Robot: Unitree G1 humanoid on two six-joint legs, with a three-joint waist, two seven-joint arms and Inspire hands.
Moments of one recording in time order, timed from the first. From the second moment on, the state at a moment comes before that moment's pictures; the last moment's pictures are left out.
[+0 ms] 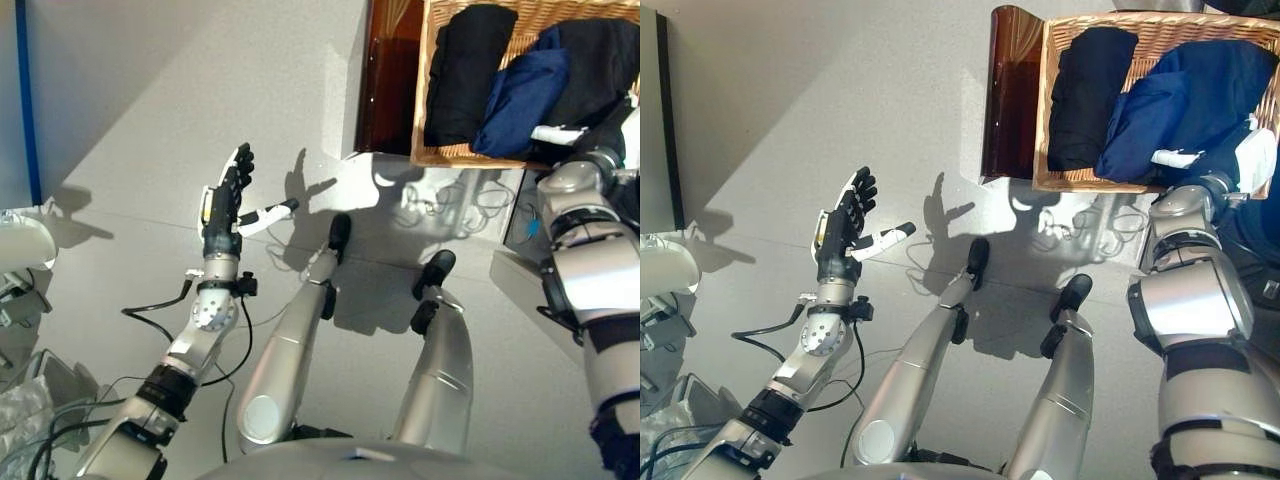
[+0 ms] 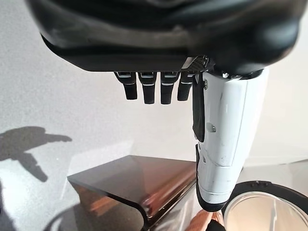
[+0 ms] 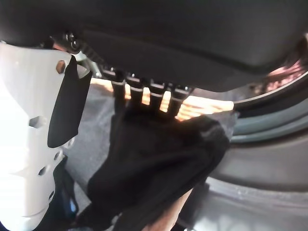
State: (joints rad) left arm -0.20 0.39 -0.39 0.21 -0.25 -0.38 0.45; right arm -1.22 -0.68 0.40 1.59 0.19 -0.07 -0.59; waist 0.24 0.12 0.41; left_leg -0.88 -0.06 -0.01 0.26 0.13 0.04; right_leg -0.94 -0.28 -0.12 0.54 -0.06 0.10
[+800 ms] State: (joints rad) left arm -0.20 0.41 -0.41 0.16 -0.20 -0.38 0.51; right arm -1.22 -0.67 0.50 1.61 -0.11 0.04 -0.76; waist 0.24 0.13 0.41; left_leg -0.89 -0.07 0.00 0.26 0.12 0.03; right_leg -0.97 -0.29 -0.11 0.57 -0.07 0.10
